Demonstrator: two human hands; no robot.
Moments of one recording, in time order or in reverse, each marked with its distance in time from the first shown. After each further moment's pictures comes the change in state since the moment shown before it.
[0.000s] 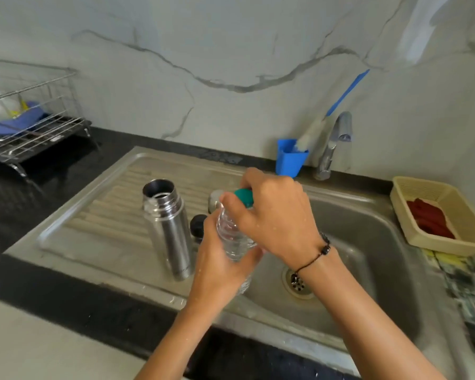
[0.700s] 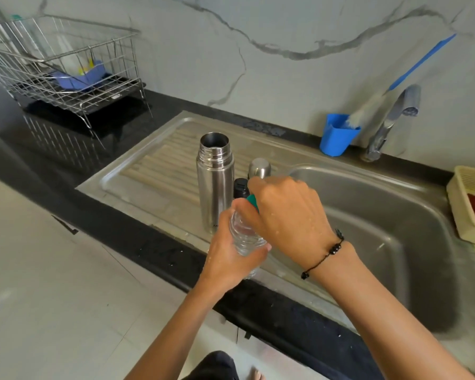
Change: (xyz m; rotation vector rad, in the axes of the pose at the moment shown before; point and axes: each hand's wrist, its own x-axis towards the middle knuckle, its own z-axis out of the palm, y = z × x) left_hand -0.047 -0.064 -0.034 0.041 0.032 -0.067; right_hand -0.037 -0.042 0.021 -0.158 -0.262 -0.212
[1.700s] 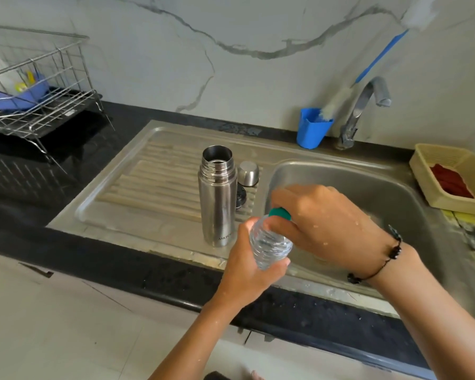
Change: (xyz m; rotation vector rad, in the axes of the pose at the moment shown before) left_hand 0.009 -0.002 -0.023 -0.084 -0.317 0.073; right_hand -0.003 -0.014 -0.028 -0.066 -0.260 0.060
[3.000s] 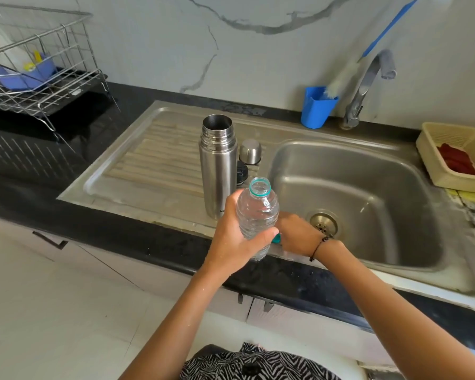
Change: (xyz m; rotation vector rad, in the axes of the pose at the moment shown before) left_hand -0.014 -0.004 -0.011 0.013 0.063 0.004; right_hand 0.001 0.057 0.185 0.256 -0.286 0.068
